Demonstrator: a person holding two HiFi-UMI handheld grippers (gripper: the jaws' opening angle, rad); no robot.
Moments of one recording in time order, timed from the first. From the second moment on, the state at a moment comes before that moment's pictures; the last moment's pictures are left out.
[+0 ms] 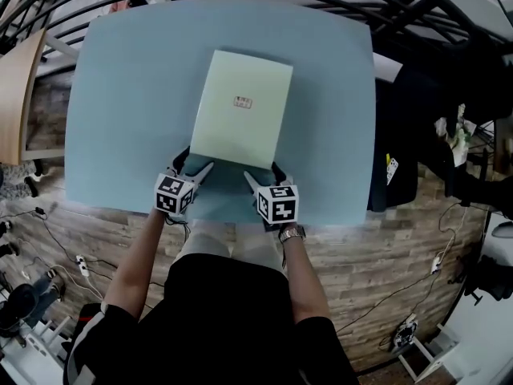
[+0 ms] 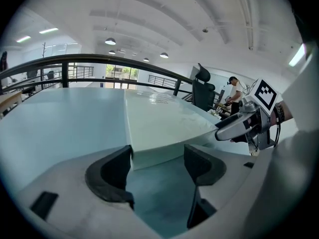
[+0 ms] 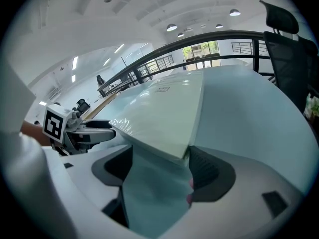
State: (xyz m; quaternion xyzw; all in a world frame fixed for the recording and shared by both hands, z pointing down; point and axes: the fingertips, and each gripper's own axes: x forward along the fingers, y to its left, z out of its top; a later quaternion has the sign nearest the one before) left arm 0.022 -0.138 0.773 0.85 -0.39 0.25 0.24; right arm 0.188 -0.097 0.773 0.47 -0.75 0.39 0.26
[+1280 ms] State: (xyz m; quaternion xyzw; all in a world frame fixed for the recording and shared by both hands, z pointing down) left arm 0.024 -0.111 0.778 0.82 -0.46 0.23 0.26; right arm 0.198 -0.100 0.779 0.41 -0.79 0.36 0.28
